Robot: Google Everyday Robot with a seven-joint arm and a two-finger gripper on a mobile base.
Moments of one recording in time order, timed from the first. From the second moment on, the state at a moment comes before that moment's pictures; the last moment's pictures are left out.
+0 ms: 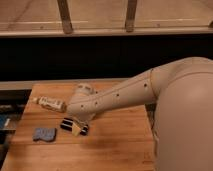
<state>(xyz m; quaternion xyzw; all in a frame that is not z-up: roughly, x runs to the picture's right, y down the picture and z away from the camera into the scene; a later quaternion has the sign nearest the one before) -0.123 0.189 0.745 -0.29 0.04 0.30 0.91</state>
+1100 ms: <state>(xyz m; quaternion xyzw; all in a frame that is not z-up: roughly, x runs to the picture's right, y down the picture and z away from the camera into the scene) -0.163 0.218 0.771 -0.35 0.01 0.26 0.90</state>
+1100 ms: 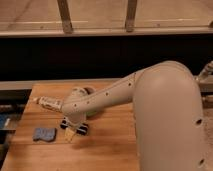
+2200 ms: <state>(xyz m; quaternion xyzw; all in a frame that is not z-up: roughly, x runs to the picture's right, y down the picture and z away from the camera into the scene) -0.207 0.215 0.781 -0.36 -0.02 0.21 0.91</state>
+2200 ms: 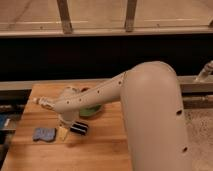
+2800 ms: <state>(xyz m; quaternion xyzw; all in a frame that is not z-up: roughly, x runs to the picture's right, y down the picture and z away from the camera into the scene) -0.227 0.221 0.803 -0.37 -0.02 0.20 0.91</state>
